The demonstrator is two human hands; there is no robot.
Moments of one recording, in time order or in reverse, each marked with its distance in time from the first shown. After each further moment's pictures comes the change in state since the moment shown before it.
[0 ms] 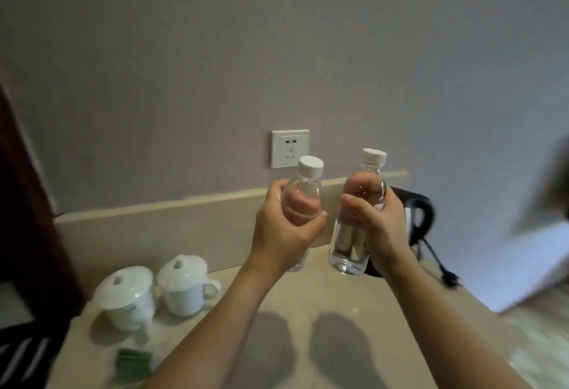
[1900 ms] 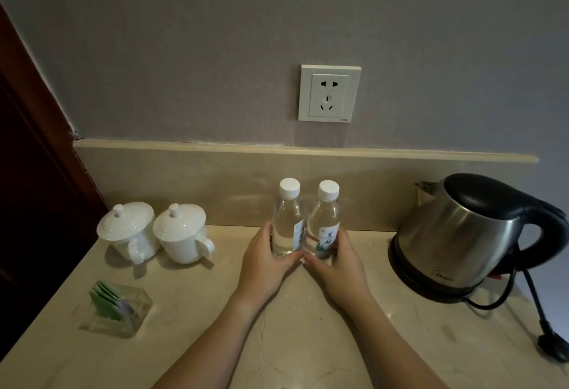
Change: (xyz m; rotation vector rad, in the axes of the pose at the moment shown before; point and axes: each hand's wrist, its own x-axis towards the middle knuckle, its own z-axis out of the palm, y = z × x) left_hand -0.038 -0.188 0.020 0.437 0.249 -0.417; right_hand -0.016 0.213 -0.008 -0.386 -0.465 0.397
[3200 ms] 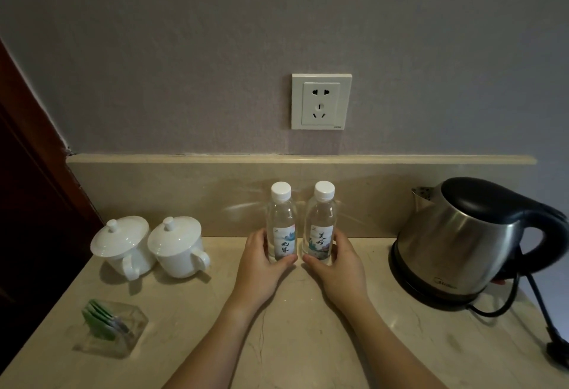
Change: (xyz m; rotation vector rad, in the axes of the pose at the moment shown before) left_hand 0.020 -0.017 0.003 0.055 0.022 0.003; right_hand 0.020 0.011 0.008 -0.074 0.101 0.018
